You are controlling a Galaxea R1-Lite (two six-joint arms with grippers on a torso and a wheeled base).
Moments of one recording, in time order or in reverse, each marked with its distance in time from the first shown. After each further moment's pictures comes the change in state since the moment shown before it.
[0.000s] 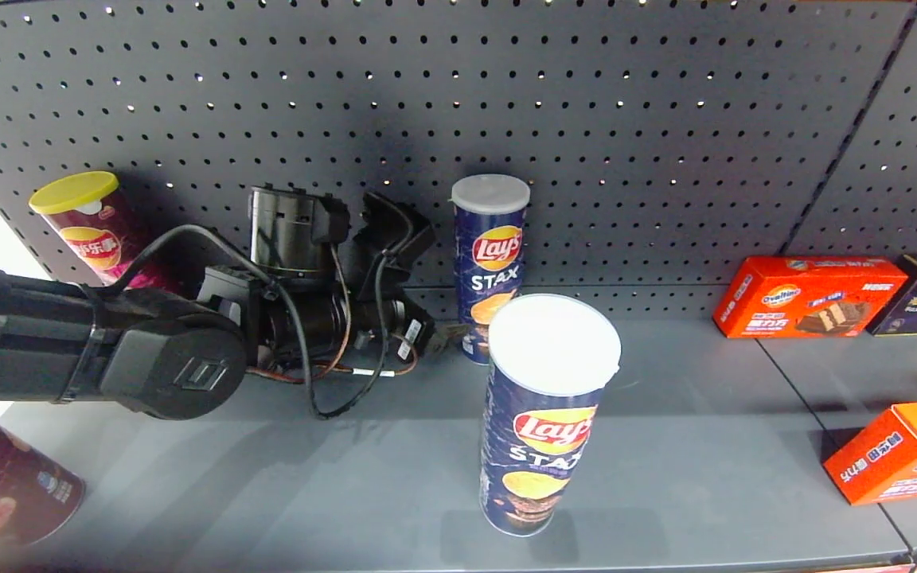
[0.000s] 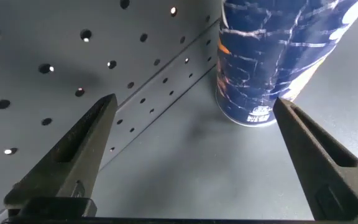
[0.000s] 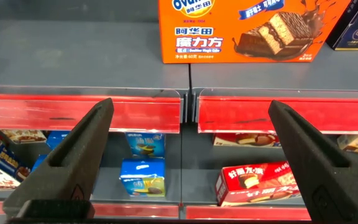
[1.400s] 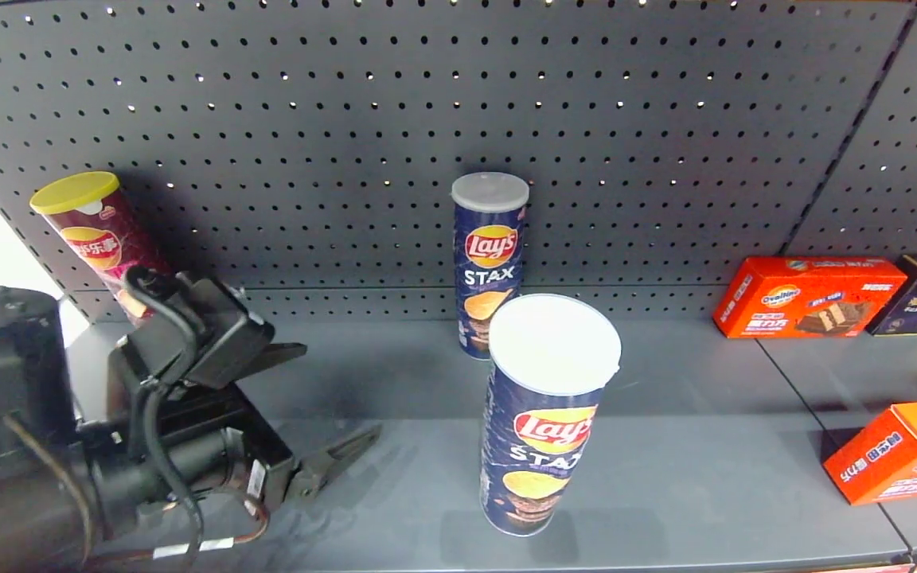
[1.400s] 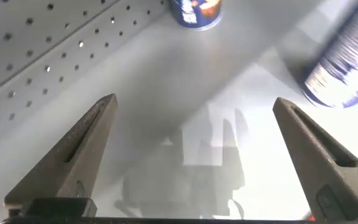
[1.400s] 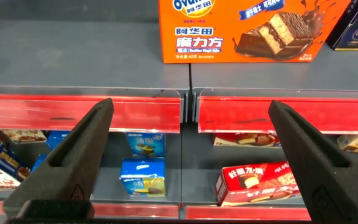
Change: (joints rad) left arm -0.063 -0.552 0.580 -0.067 0.051 -0.062; right arm 0.000 0.000 0.000 0.000 0.000 0.000
